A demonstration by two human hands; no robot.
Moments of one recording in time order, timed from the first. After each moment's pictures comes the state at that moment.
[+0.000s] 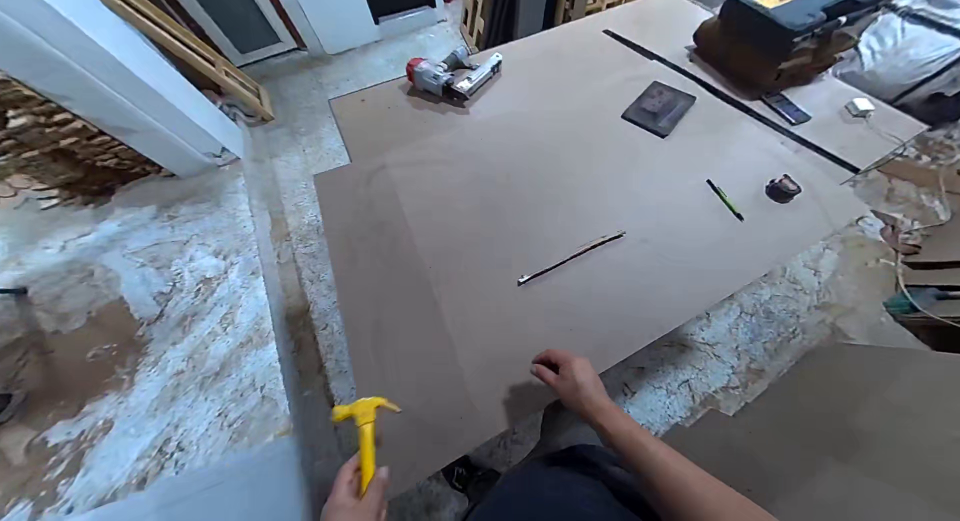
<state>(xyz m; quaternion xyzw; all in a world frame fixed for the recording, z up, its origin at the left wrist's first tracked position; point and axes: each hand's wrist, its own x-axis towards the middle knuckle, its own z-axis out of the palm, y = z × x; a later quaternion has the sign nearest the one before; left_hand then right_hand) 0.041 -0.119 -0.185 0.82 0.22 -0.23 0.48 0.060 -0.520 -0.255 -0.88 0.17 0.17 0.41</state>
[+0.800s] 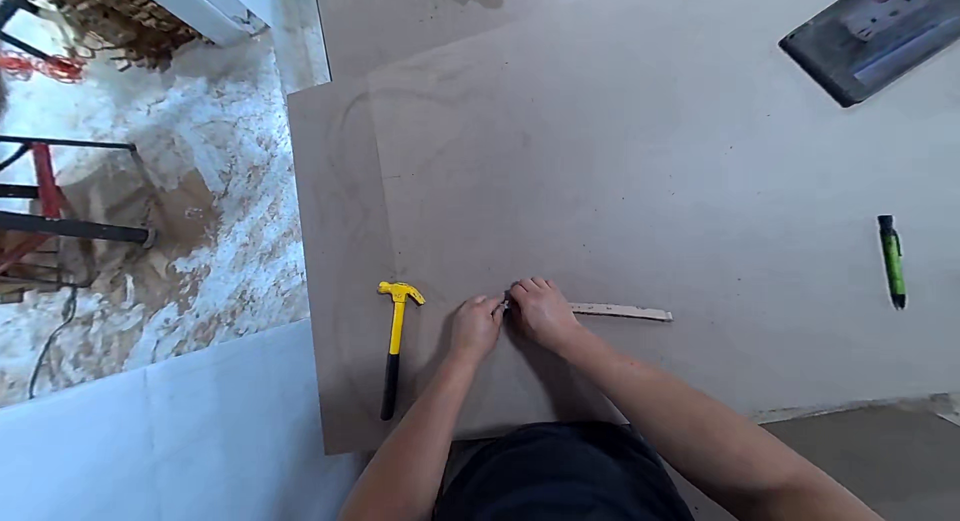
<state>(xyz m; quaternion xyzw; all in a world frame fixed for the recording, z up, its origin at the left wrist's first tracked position) 0.269 -0.475 -0.283 0.94 0.01 -0.29 0.20 0.273 -0.643 -0.319 -0.94 -0.17 0.19 0.23</state>
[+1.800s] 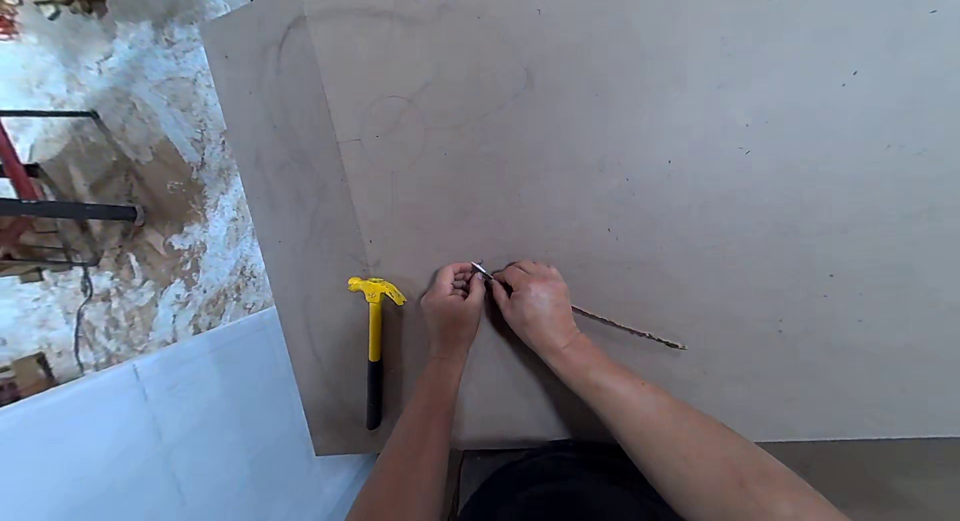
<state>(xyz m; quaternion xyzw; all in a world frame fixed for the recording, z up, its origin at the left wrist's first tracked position) 0.296 -0.472 -0.317 0.93 0.13 -0.07 0.32 0.298 -0.615 -0.332 -0.93 -0.01 0.09 0.35</state>
